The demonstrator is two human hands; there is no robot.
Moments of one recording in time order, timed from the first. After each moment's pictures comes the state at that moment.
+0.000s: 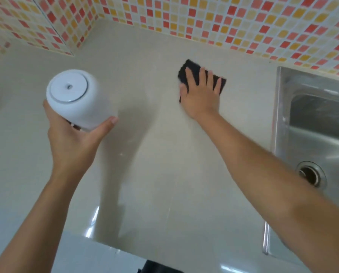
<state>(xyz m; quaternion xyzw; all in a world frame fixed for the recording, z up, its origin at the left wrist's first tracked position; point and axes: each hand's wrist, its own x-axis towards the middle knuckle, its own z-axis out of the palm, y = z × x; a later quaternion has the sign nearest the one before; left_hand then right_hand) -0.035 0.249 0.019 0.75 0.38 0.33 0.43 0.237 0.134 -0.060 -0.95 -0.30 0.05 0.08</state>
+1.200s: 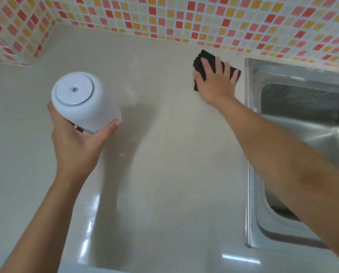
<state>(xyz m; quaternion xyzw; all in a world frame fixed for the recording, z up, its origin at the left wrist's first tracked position) 0.022 0.211 0.014 0.76 0.33 0.30 0.46 0.330 0.051 -0.054 -0.97 -0.20 0.08 0.07</state>
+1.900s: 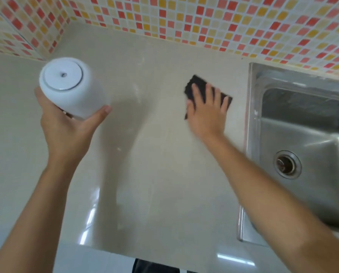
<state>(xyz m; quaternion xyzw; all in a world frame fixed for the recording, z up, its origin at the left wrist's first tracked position) 0.015 0.238 0.028 0.76 0.37 0.33 0.42 0.233 0.041 -0.062 -0.97 -0.25 0.01 0.07</state>
